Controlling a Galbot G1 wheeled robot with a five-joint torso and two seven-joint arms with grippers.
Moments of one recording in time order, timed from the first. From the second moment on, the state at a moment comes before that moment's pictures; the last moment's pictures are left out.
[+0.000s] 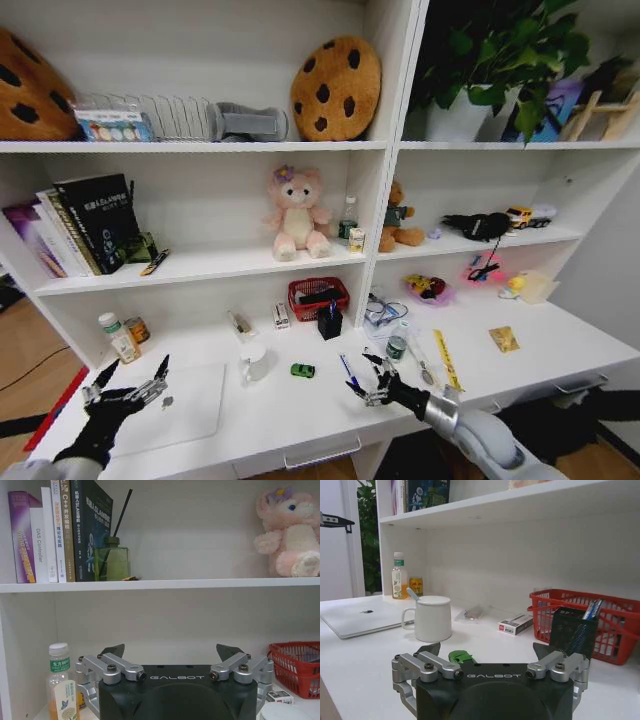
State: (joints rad) left arm 1.96 -1.41 -1.09 -2.41 -0.49 0.12 0.14; right arm -1.32 0.81 0.25 1.79 0.54 0.11 -0.57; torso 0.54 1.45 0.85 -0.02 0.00
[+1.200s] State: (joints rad) left arm 1.96 -1.41 -1.09 -2.41 -0.49 0.12 0.14; right arm -0.69 0.92 -0.36 1.39 0.55 0.10 -0.66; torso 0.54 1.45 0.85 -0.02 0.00
